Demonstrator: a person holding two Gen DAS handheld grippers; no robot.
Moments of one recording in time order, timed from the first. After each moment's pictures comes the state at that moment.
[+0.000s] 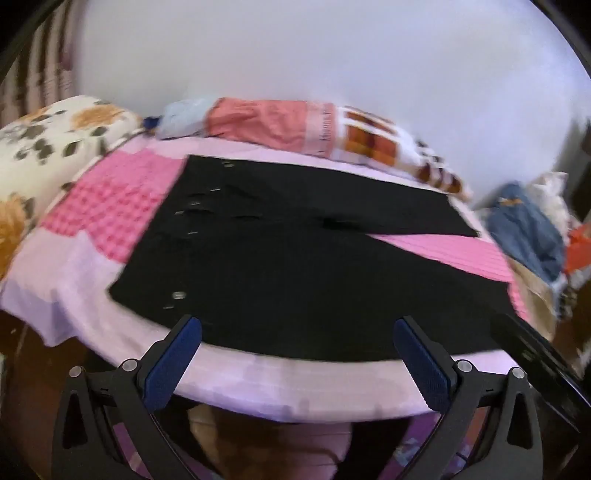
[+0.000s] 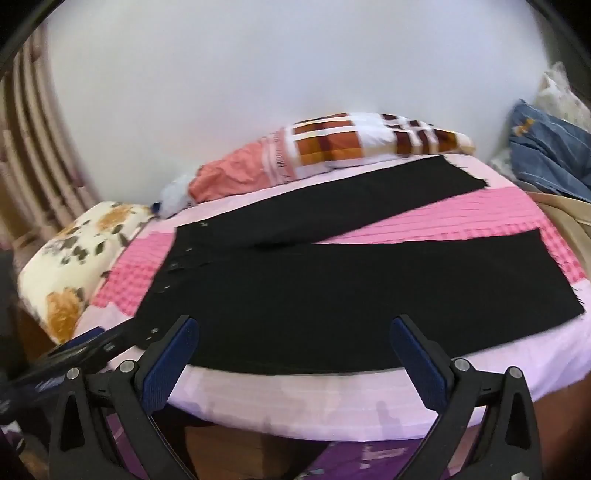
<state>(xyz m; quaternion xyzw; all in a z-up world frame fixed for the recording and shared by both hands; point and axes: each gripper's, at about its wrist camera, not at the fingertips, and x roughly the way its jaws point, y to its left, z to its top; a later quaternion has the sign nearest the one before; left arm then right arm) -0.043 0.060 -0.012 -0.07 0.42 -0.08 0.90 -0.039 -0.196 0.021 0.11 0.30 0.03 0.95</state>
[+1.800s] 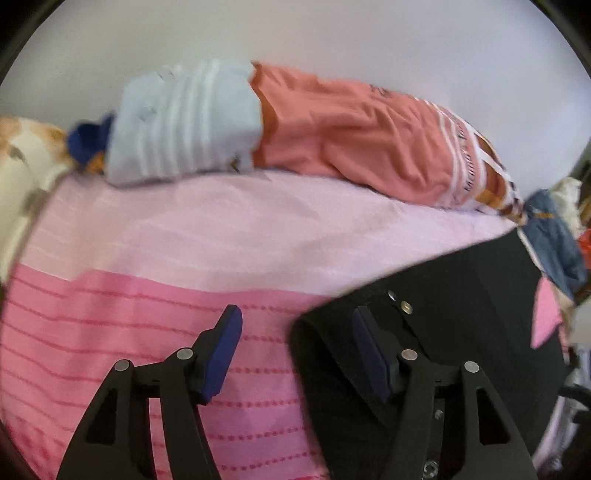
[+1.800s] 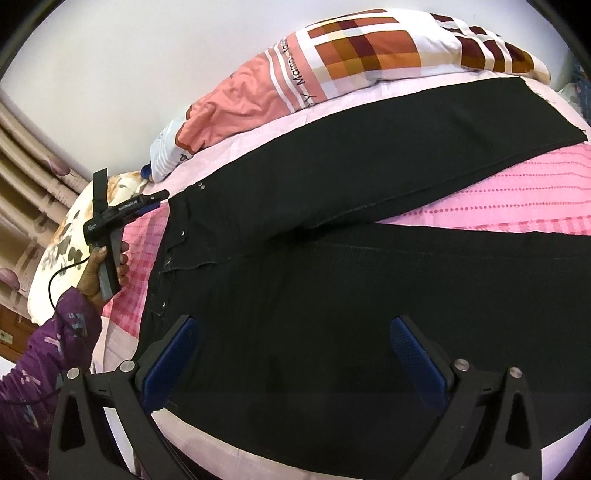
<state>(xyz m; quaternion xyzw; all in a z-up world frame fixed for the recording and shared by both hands) 0.376 0.242 -0.116 -0.05 0.49 -0.21 0.85 0.148 -0.171 -0.026 0.18 0.46 0.08 0.87</state>
